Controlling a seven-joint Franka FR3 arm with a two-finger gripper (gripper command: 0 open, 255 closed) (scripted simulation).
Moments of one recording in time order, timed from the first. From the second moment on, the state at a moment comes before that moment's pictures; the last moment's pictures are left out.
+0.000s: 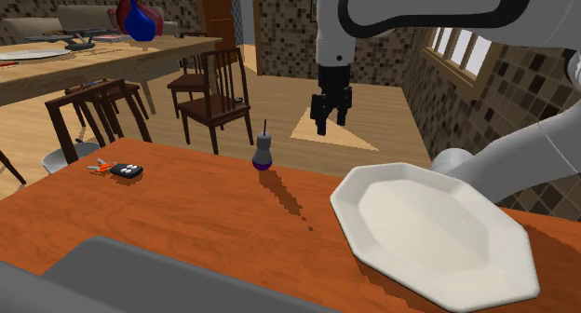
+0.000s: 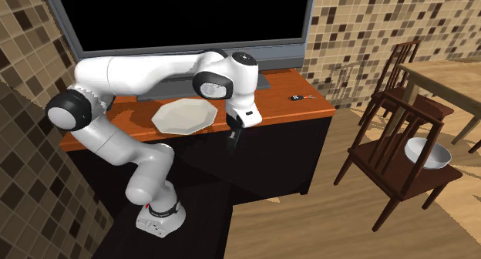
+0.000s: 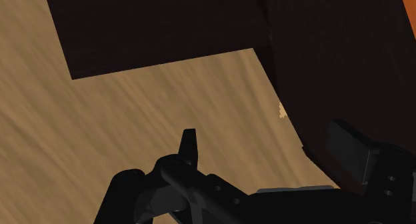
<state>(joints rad) 0.04 -0.69 0.13 -2.29 0.17 1.50 0.24</state>
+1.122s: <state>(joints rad) 0.13 -0.27 0.37 -1.71 0.27 1.43 0.52</state>
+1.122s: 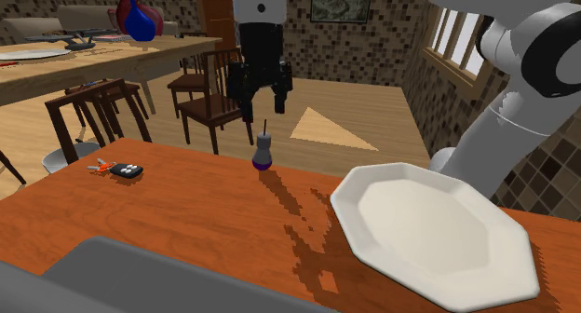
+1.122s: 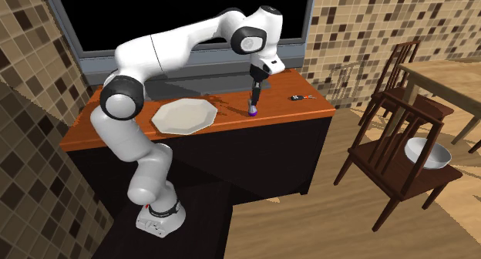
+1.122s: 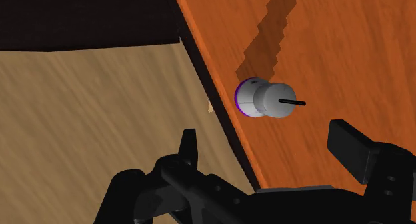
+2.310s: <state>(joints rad) 0.15 -0.26 0.41 -1.79 0.29 1.52 0.53</state>
